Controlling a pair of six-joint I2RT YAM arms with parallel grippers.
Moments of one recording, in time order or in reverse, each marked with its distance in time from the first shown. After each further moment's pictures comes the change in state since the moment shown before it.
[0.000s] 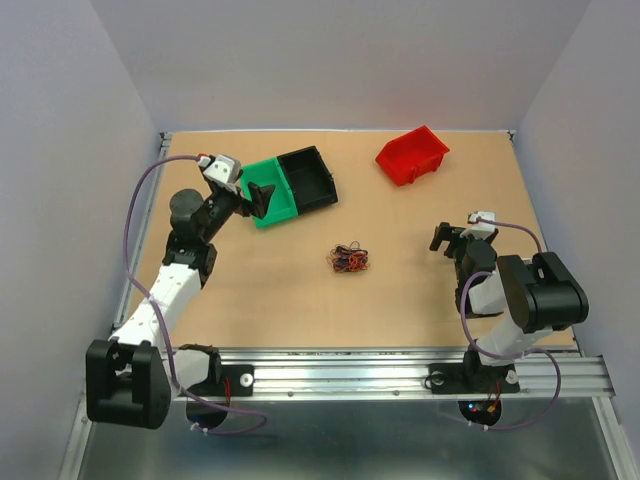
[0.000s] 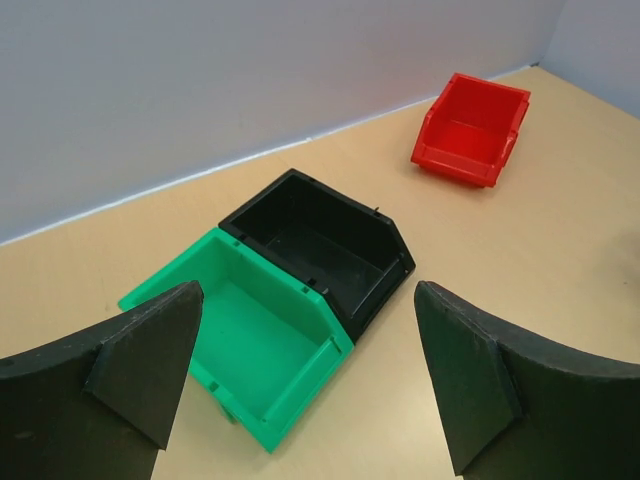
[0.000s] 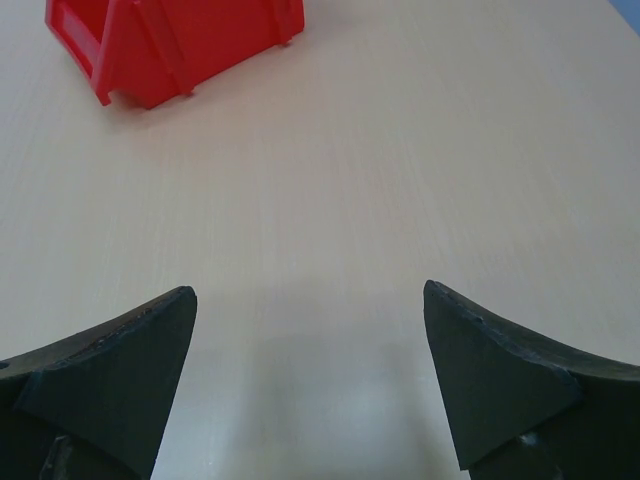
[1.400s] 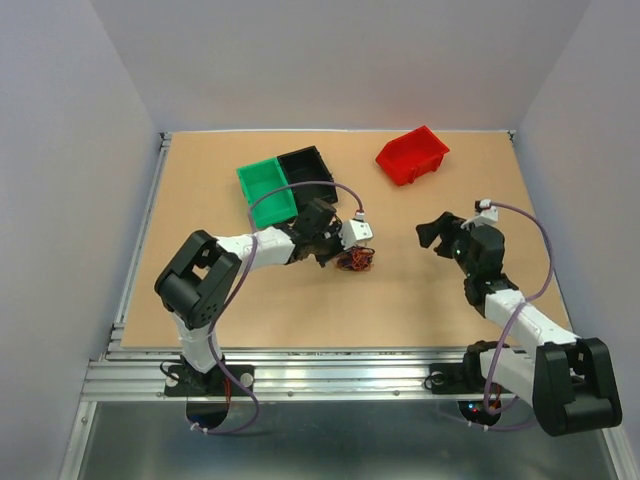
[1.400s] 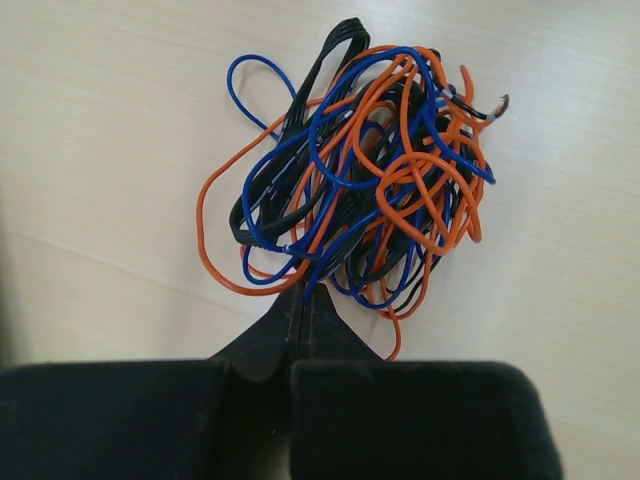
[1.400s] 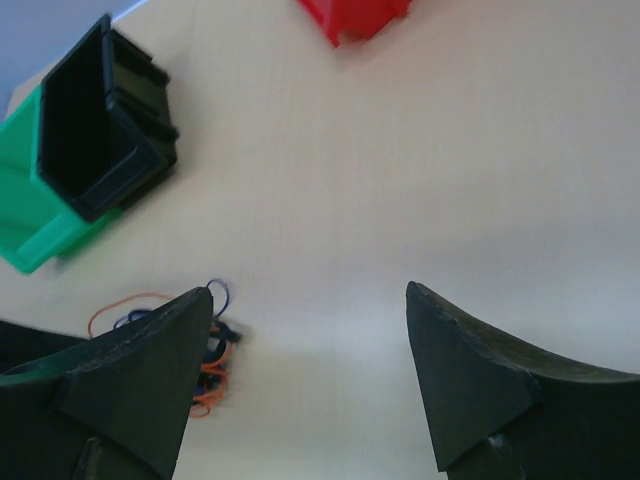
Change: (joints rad) left arm -0.578 0.701 0.370 -0.554 -0.118 0.536; right arm 0.062 -0.568 0.168 -0.885 -0.282 0.431
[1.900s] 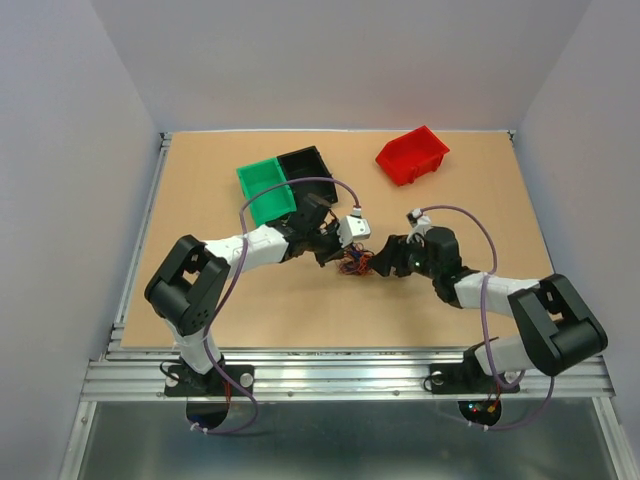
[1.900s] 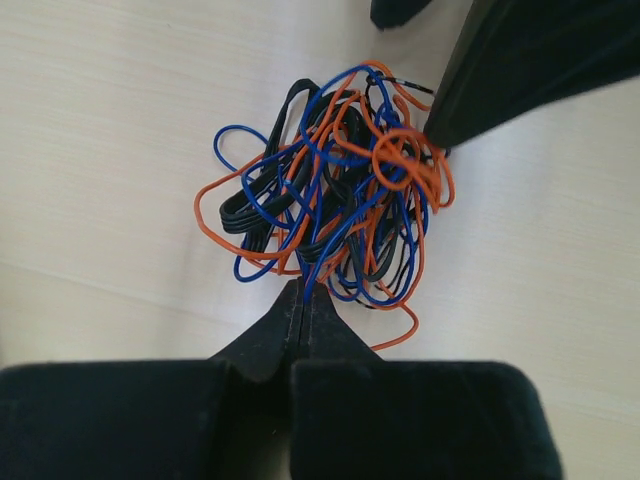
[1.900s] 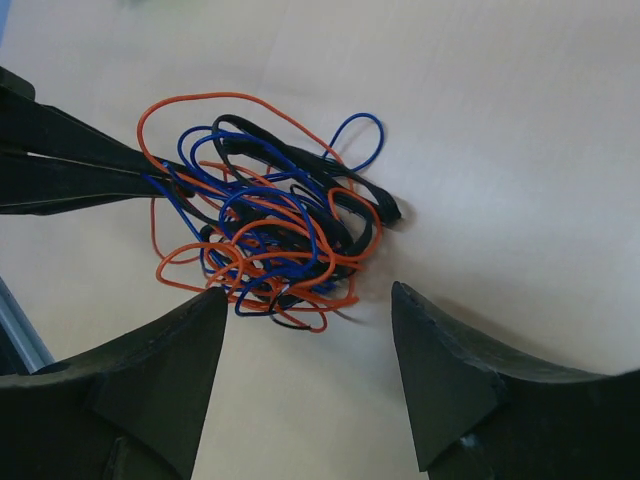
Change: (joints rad) left arm 0.016 -0.067 0.001 -0.047 0.153 -0.031; right arm 0.250 0.312 0.019 0.110 -0.303 -0.045
